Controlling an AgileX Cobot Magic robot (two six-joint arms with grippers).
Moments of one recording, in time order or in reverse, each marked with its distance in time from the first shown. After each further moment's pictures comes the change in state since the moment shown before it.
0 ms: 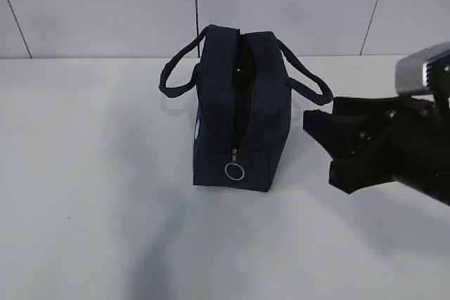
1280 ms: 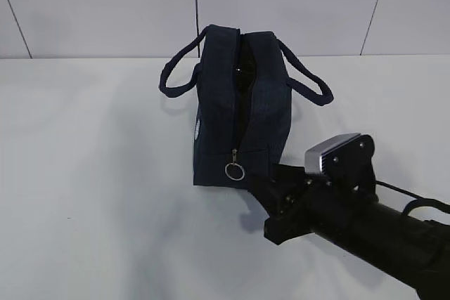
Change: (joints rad) left arm 0.000 0.000 0.000 -0.004 0.000 0.000; right arm 0.000 0.728 0.013 -0.086 -0.705 0.104
